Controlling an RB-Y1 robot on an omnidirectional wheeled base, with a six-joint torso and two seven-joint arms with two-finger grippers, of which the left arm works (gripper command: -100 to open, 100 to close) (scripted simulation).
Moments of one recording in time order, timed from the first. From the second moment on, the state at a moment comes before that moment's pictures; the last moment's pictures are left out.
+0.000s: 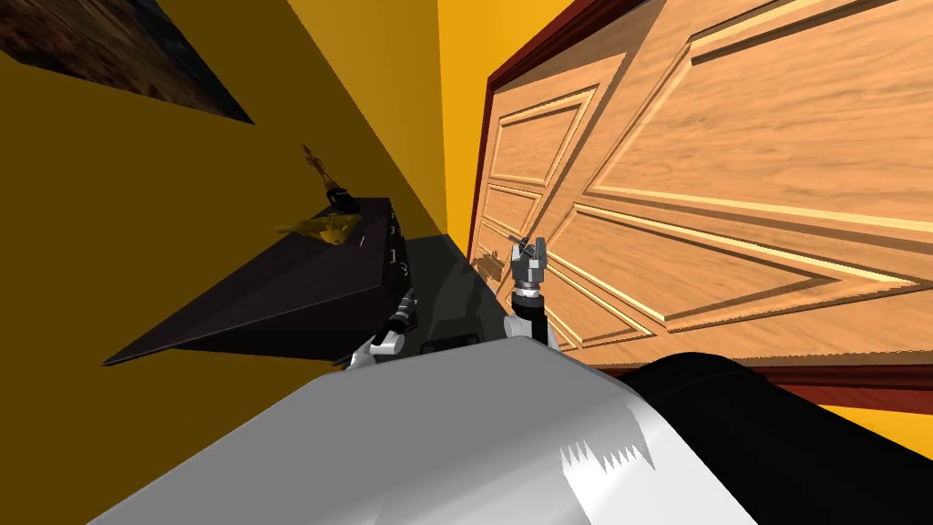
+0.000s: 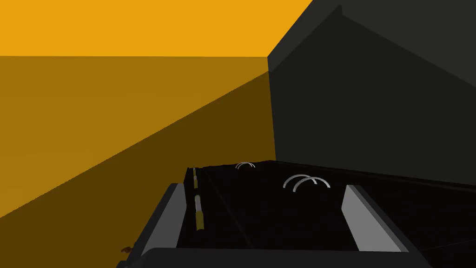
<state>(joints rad) -0.06 0.34 -0.50 -0.94 0.56 -0.47 -0.06</state>
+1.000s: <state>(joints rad) 0.07 0.46 -0.47 -0.93 0.66 -0.51 -0.06</state>
